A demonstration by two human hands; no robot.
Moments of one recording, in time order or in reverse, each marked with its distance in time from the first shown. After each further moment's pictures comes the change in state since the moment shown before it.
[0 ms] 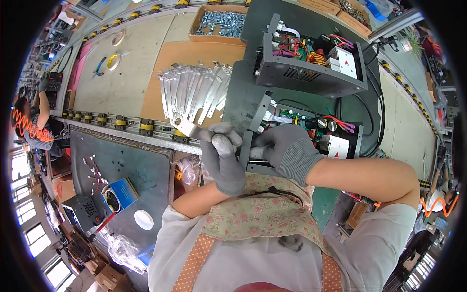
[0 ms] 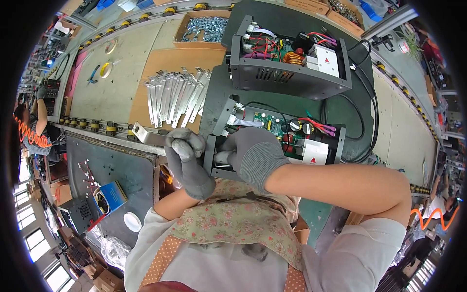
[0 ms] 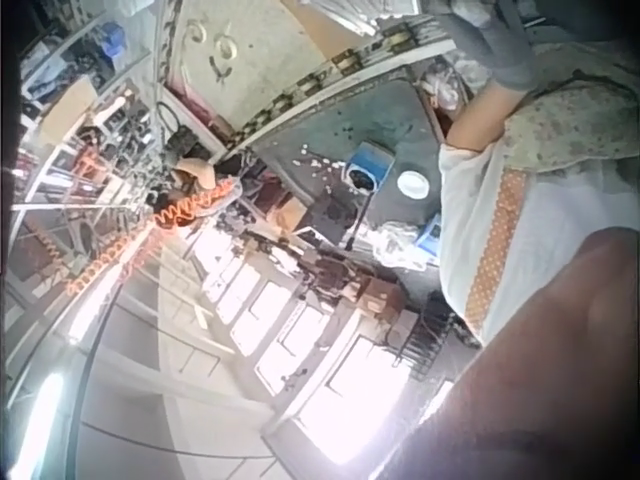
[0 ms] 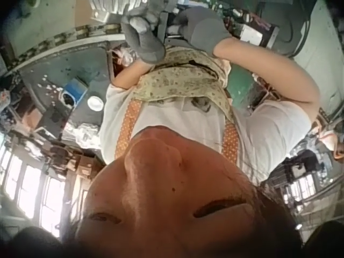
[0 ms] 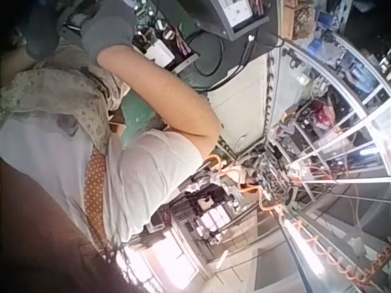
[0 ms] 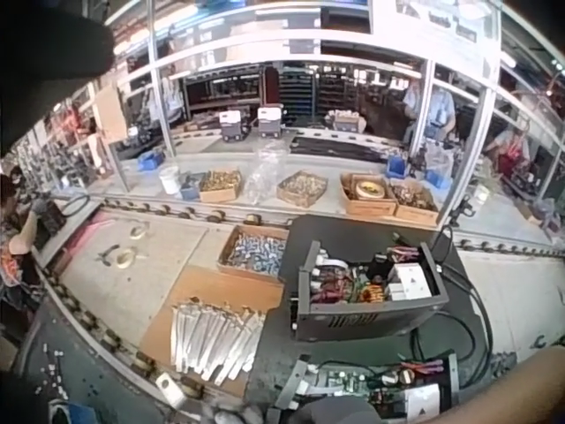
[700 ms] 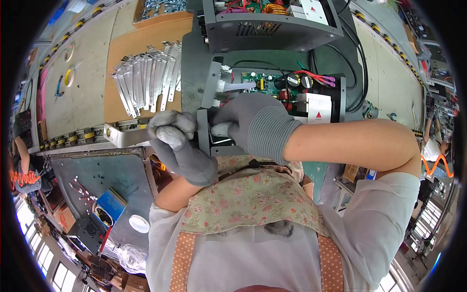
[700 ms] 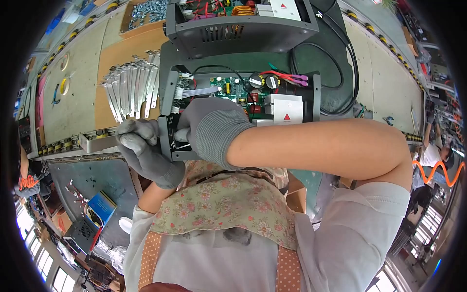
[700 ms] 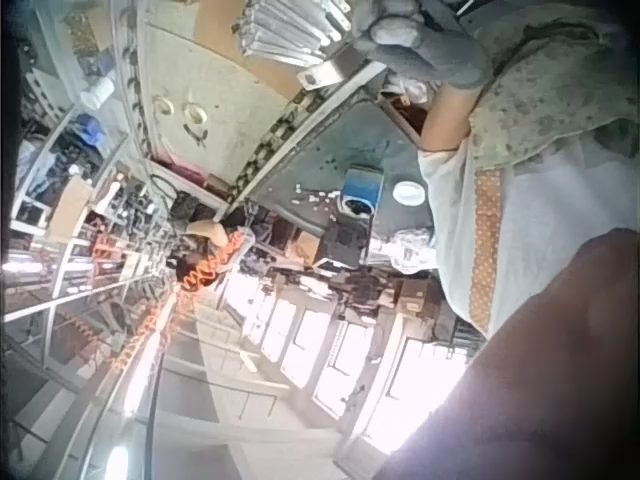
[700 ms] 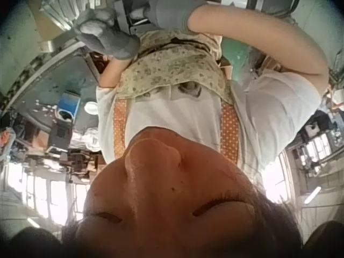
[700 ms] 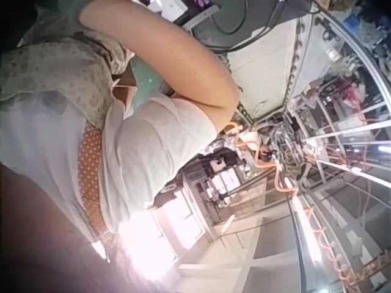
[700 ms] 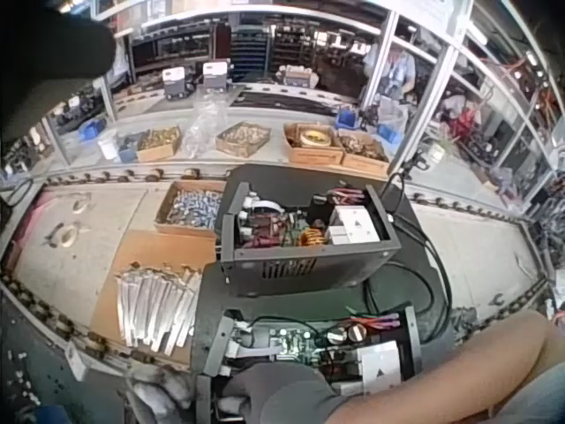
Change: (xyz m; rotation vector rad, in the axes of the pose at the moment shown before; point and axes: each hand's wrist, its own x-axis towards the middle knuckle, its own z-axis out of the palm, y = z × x) left_hand 0.008 -0.005 -0.006 0.020 -0.092 0.092; right_hand 0.005 -0.002 -0.003 0.072 -0.111 0.112
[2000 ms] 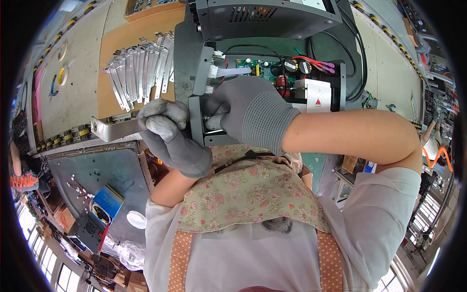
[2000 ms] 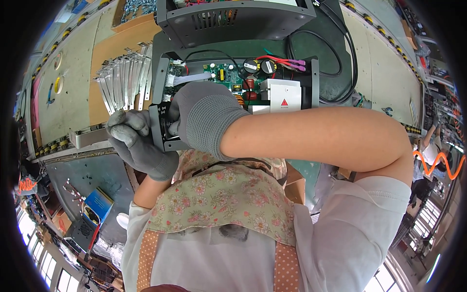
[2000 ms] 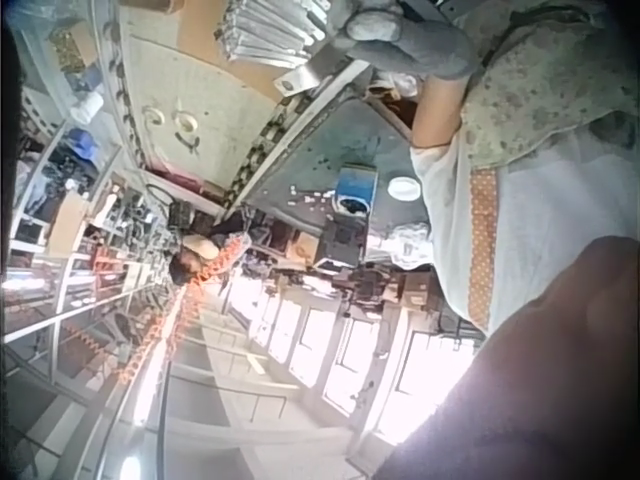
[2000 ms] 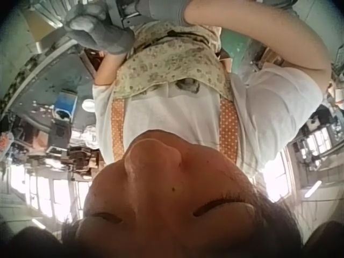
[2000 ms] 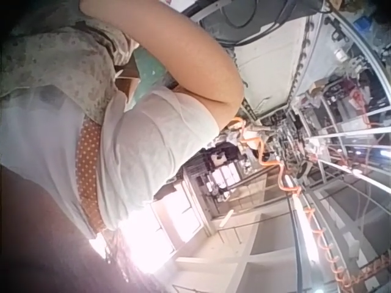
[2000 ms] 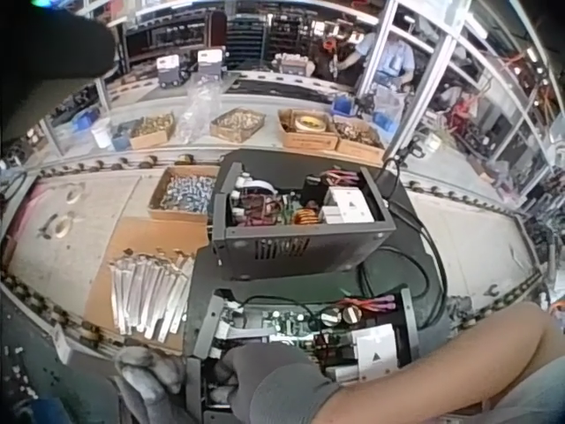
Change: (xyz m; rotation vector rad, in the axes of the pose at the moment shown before) left_hand -0.002 -0.003 -0.003 0.004 0.010 0.005; right_hand 0.000 0.000 0.005 -0.027 0.058 -0.038
